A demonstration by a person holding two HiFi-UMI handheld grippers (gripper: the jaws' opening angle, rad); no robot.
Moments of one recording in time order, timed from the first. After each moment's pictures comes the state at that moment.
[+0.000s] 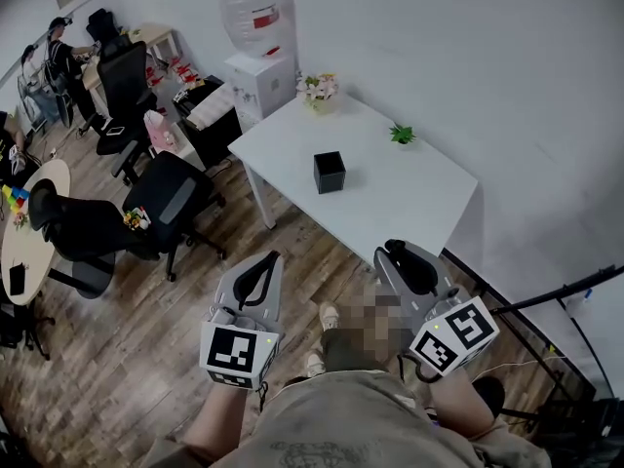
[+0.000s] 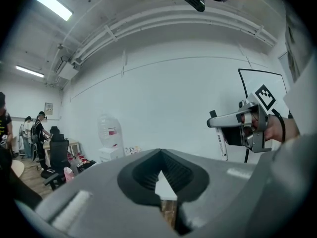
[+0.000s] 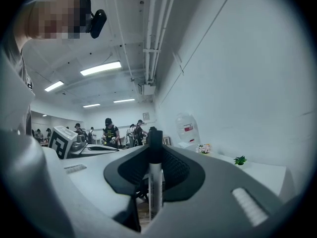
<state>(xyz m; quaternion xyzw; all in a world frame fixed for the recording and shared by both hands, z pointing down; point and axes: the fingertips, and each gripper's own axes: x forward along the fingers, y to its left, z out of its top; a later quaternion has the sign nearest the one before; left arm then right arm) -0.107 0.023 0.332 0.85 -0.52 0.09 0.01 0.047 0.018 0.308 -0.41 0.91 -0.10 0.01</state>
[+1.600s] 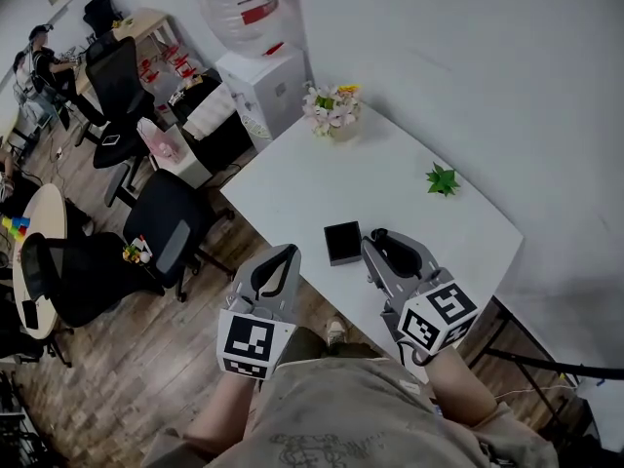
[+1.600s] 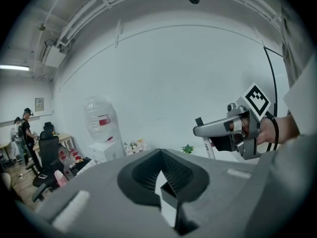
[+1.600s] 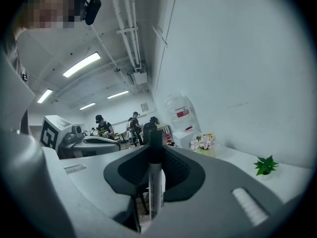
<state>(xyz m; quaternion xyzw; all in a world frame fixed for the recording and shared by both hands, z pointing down) -0.094 -0.310 0.398 0.84 -0.51 0.17 0.04 0.019 -0.334 0.406 -0.37 0.91 -0.19 -0.03</state>
